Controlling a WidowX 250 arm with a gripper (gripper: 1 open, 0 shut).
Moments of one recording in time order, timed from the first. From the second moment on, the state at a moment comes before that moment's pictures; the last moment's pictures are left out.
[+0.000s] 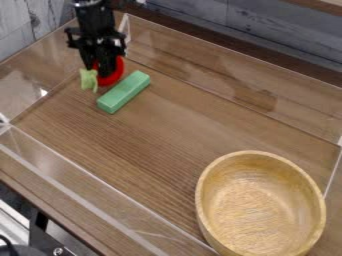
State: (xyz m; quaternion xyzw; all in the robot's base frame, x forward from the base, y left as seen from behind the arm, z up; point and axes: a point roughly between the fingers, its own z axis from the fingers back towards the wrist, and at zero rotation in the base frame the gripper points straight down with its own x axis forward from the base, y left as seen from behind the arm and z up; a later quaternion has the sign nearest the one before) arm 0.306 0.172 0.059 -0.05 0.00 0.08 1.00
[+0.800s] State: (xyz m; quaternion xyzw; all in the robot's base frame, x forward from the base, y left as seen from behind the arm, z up) arm 0.338 0.072 0.105 -0.08 -0.02 0.00 1.00
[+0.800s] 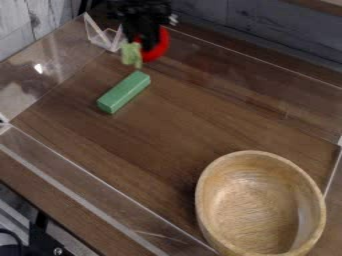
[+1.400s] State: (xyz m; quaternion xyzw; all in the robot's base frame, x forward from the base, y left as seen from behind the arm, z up) arm 0.327 -0.052 0.094 -0.08 0.00 -0.13 0.99
